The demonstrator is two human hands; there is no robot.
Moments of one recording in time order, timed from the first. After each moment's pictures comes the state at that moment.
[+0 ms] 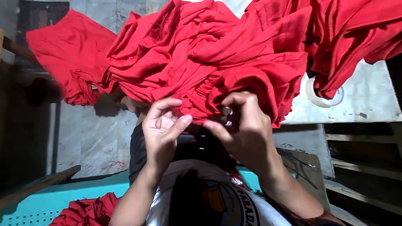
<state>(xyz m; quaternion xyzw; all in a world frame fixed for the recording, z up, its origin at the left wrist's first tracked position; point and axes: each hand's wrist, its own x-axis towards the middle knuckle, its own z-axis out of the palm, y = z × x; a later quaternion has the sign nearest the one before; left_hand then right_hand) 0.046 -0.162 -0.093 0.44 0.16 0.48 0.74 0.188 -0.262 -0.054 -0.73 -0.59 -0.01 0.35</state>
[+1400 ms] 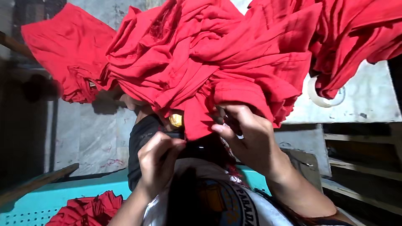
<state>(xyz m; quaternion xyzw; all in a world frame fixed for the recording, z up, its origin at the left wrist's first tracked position) -0.001 -0.185 -0.119 0.73 0.22 0.44 0.47 0.196 -0.269 -0.055 -0.67 -0.65 0.03 0.35</state>
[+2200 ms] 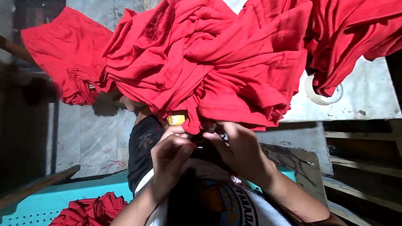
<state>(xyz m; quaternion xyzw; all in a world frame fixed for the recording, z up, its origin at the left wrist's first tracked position) 0.024 -0.202 -0.120 0.54 0.13 0.45 0.70 0.177 -0.283 -0.070 -0.69 -0.63 0.06 0.35</state>
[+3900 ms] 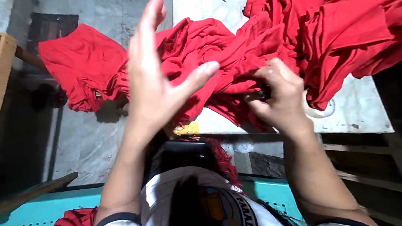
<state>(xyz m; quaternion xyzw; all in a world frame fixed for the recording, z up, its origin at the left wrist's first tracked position) 0.067 -0.077 -0.016 0.82 0.22 0.43 0.31 0.286 -0.240 -0.035 -0.67 -0.69 -0.08 0.28</state>
